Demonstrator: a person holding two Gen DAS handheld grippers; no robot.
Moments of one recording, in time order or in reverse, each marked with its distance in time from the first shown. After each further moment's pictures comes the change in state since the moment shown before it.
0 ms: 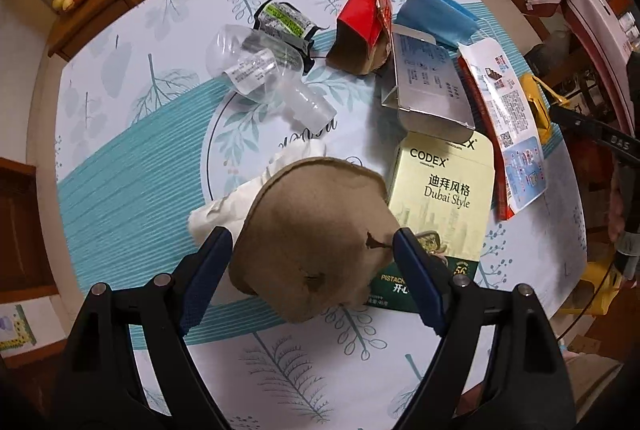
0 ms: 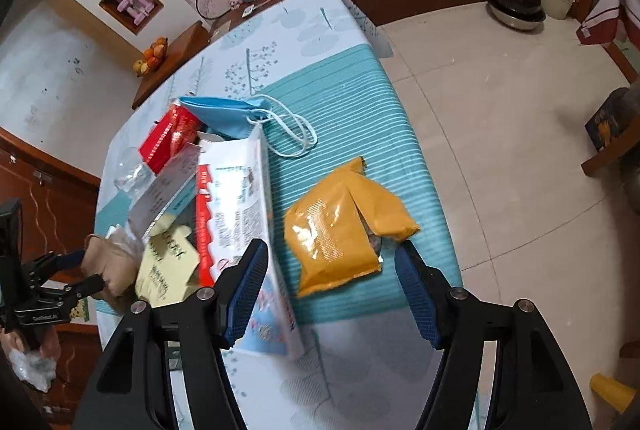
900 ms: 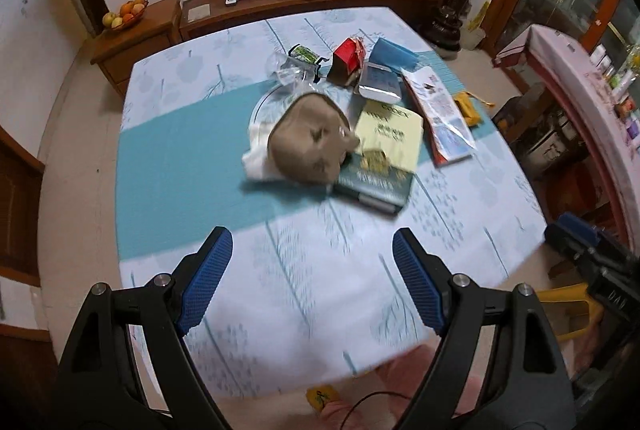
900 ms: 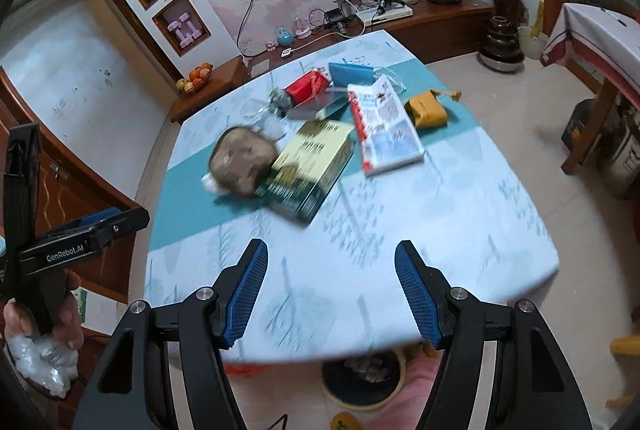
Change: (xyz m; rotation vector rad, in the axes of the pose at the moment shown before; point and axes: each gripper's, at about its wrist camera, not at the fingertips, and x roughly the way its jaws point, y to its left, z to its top) left arm -0.142 -0.006 -0.158 -0.059 -0.286 -0.003; right arm -0.172 0.157 -0.251 -0.033 -0.241 -0.010
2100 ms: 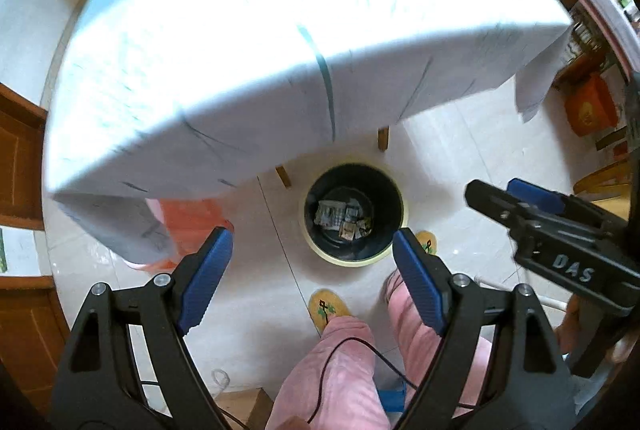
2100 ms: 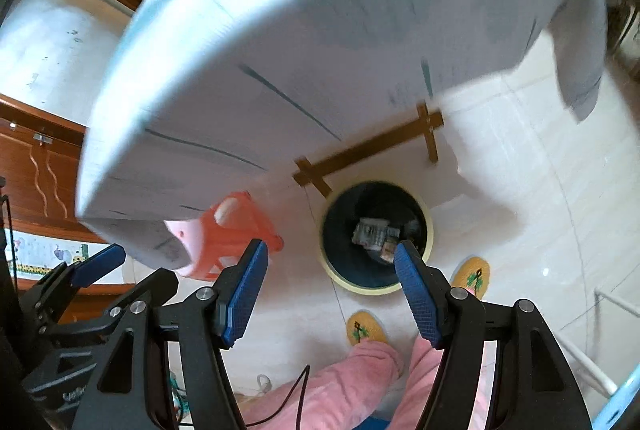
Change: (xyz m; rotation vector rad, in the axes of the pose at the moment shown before) left arm 0.046 -0.055 -0.300 0.036 0.210 0.049; right arm 0.092 -0.021 -0.278 0.112 0.313 0.006
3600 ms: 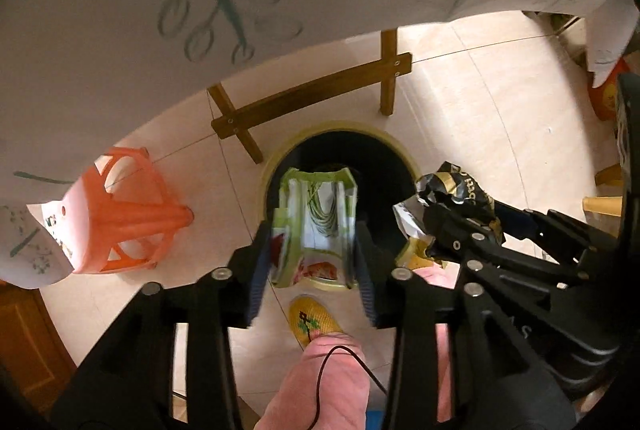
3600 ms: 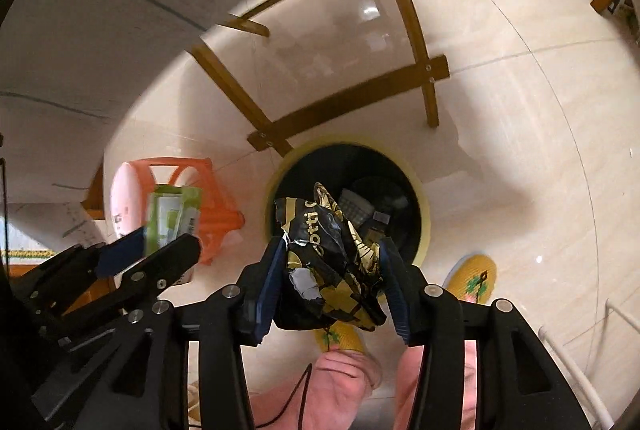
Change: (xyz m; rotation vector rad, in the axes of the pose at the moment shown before) left arm 0.236 -0.059 -0.015 -0.022 0.129 0.005; right arm 0.202 -0.077 -0.021 -0.019 0.155 -0.023
